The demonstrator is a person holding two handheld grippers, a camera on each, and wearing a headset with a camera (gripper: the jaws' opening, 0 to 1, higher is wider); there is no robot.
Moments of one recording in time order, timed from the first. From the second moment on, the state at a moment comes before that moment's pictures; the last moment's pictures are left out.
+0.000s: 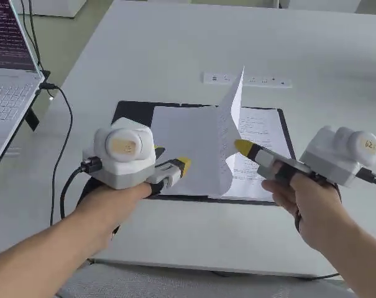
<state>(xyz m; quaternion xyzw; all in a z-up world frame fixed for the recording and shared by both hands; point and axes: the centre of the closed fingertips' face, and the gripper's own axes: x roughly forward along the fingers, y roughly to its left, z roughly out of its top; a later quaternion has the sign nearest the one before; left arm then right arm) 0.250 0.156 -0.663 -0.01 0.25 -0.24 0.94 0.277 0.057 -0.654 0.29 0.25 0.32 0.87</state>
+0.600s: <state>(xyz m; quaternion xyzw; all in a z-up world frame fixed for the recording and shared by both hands) 0.222 0.231 -0.656 -0.03 0.26 -0.18 0.95 0.272 0.156 -0.699 0.26 0.31 0.37 0.83</state>
